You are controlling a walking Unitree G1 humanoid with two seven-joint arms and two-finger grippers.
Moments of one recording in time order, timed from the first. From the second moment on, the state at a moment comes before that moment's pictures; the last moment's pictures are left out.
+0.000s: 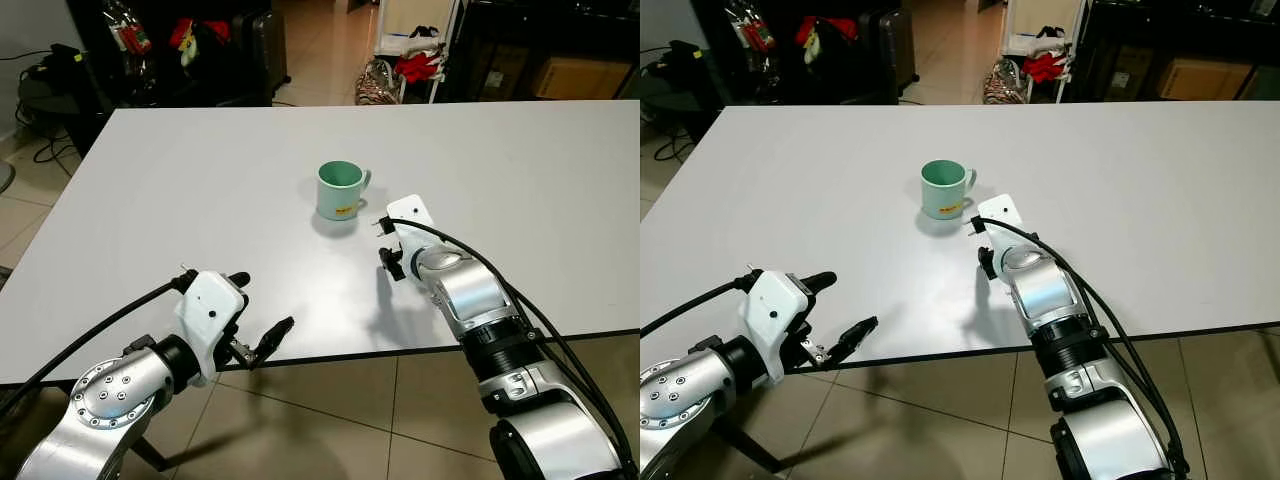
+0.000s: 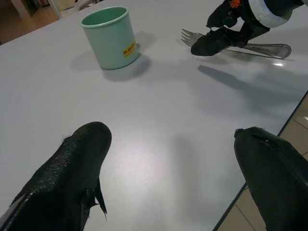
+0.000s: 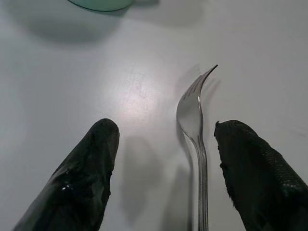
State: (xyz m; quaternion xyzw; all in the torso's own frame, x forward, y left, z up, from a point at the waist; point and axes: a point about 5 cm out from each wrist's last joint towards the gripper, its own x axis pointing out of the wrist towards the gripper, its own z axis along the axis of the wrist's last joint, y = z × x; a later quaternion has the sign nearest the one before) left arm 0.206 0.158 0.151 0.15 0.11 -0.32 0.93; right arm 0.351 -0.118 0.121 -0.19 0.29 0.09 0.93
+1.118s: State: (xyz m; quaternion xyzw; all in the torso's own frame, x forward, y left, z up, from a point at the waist) left arm 0.206 0.157 0.153 0.16 0.11 -0.33 0.92; right arm 0.355 -0.162 0.100 -0.03 0.25 0.09 0.96
